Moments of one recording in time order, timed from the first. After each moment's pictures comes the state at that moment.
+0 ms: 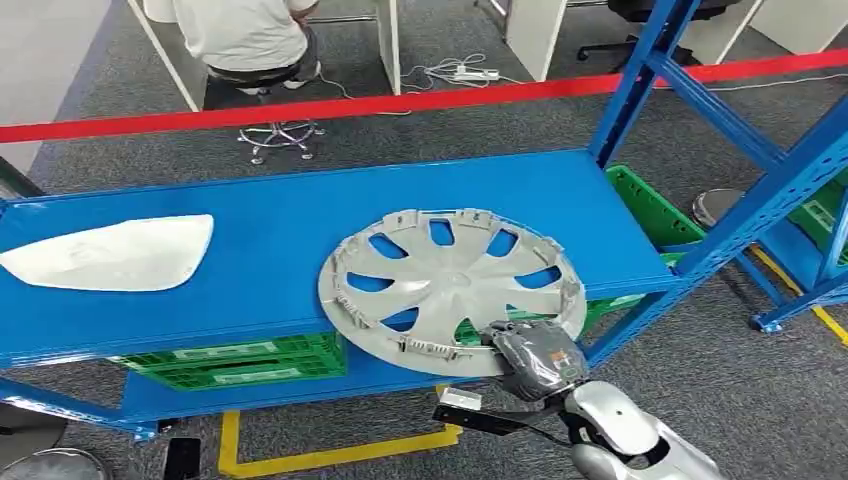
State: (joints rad) left arm -0.21 -0.14 1.35 -0.25 -1.21 0.45 -0.23; right arm -0.14 -0.24 0.65 -1.47 1.04 -0.28 0.02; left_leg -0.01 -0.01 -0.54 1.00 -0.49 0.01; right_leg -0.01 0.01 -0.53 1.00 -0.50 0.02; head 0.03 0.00
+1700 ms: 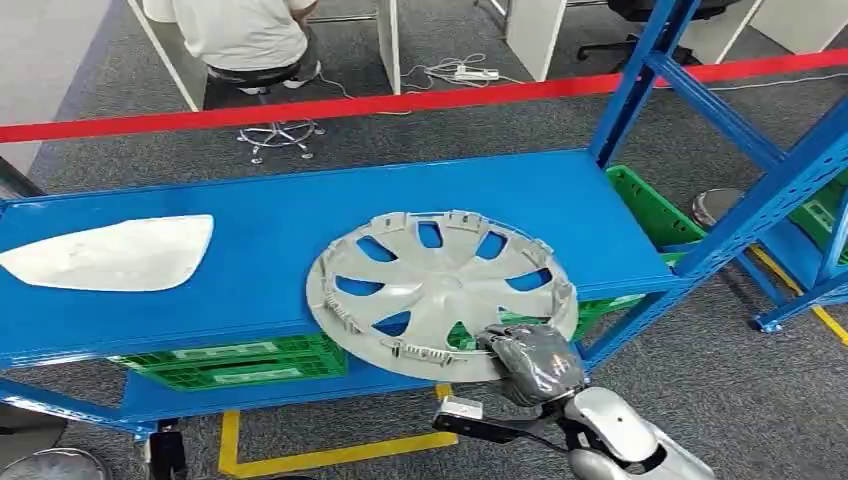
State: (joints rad) left arm -0.22 -0.15 1.33 -0.24 -1.10 0.60 -0.32; right arm -0.11 -0.23 0.66 -1.47 0.96 -0.36 -0.07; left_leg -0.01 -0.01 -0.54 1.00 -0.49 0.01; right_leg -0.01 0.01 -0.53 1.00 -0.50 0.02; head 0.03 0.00
